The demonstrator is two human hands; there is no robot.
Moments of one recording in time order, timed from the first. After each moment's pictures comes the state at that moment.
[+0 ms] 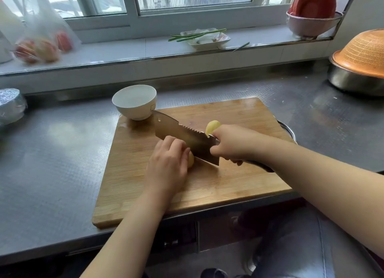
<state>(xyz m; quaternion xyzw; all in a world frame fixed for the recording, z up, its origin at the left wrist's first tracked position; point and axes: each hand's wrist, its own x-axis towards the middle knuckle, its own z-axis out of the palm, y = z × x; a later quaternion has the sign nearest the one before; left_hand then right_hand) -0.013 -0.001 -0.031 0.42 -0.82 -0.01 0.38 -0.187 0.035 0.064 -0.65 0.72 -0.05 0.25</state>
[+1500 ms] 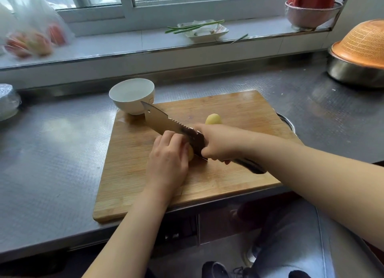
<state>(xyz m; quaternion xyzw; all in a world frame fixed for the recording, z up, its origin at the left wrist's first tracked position) -0.013 0.001 -0.034 0.43 -0.82 -0.04 0.38 -0.165 0.032 0.059 -0.68 0.67 -0.06 0.31</state>
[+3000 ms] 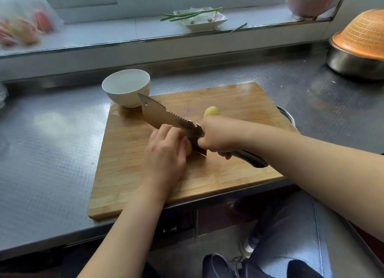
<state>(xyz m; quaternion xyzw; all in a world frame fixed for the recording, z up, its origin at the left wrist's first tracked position) -0.011 -0.001 -0.033 0.42 -0.82 -0.03 0.40 -0.162 0.024 0.058 -0.64 0.72 -0.02 0.28</state>
